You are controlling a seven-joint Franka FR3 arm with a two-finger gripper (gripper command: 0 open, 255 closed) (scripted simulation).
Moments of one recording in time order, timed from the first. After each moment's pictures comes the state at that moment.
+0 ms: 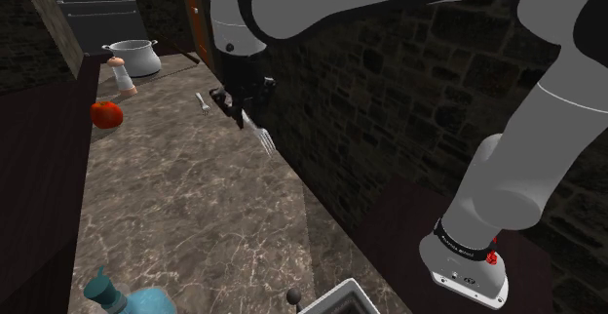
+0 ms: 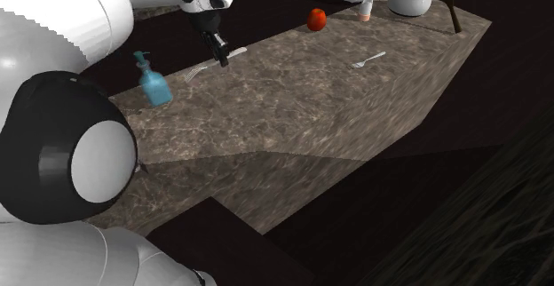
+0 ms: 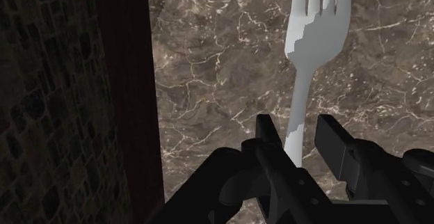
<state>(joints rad) 0.09 -0.09 0.43 -1.85 -0.08 1.87 0.84</state>
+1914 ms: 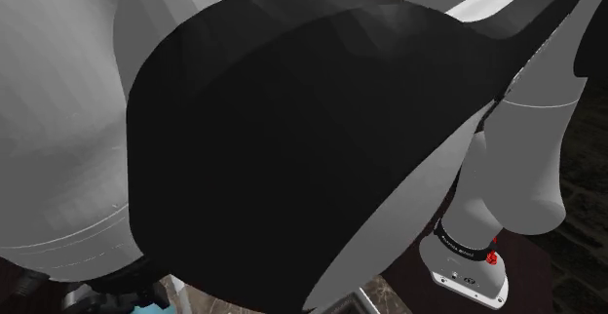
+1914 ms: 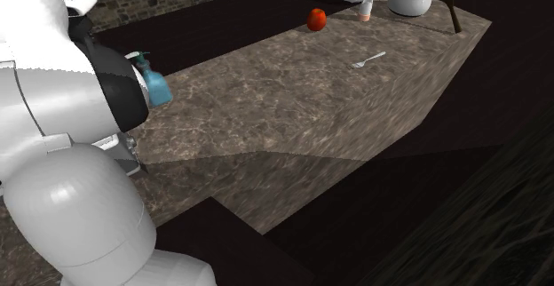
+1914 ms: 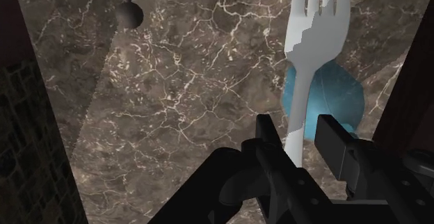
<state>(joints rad) 0.46 0.24 0.75 -1.56 -0.31 1.72 1.55</state>
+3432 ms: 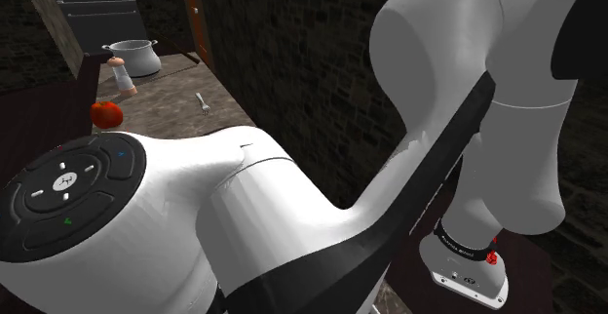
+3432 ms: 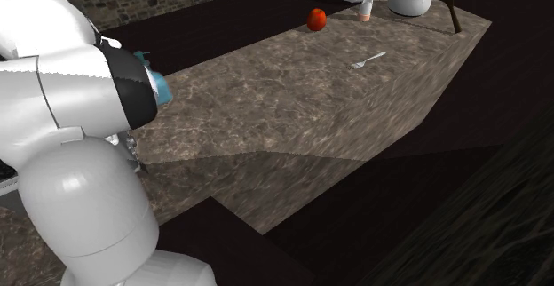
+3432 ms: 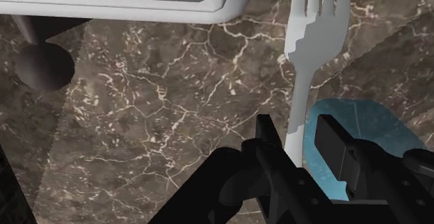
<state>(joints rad) 0.46 0.28 0.73 -1.81 -0.37 2.00 1.63</state>
